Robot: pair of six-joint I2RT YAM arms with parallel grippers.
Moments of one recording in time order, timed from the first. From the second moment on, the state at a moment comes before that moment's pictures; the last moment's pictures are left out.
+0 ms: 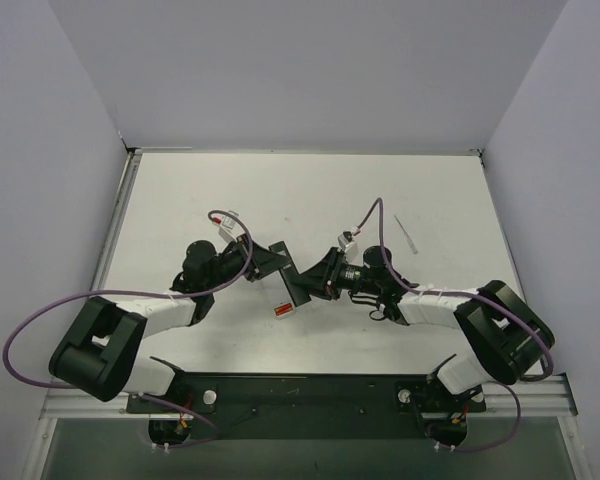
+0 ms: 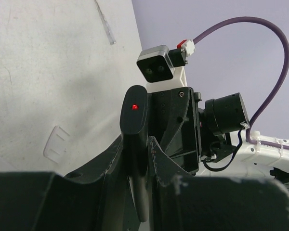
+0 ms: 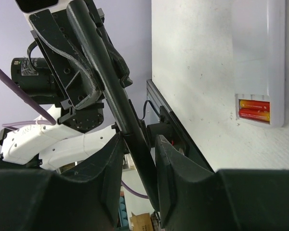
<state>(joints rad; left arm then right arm) -0.43 1.37 0.42 0.87 0.57 -1.20 0.64 1.47 0.45 0.78 -0.58 1.37</state>
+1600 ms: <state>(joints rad) -0.40 1.53 0.47 0.92 0.55 -1.11 0.61 1.42 0.42 0.52 -0.57 1.28</state>
